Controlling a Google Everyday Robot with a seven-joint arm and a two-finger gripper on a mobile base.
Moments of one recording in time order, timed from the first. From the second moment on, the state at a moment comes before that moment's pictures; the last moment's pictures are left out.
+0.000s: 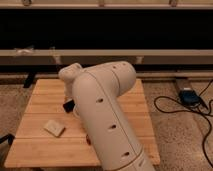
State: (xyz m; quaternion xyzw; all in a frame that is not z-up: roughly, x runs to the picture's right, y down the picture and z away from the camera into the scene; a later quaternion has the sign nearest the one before) arm -0.209 0.096 0.931 -0.27 0.26 0.76 0.53
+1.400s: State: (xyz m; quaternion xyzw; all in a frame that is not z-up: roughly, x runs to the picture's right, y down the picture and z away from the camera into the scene) arm -0.259 0.091 0.835 -0.31 0.19 0.63 0.69
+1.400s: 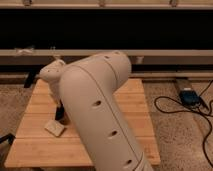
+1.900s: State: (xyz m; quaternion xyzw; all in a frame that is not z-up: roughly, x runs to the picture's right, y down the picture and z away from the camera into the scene) arm -0.258 0.118 0.763 -0.34 0.14 0.58 0.73
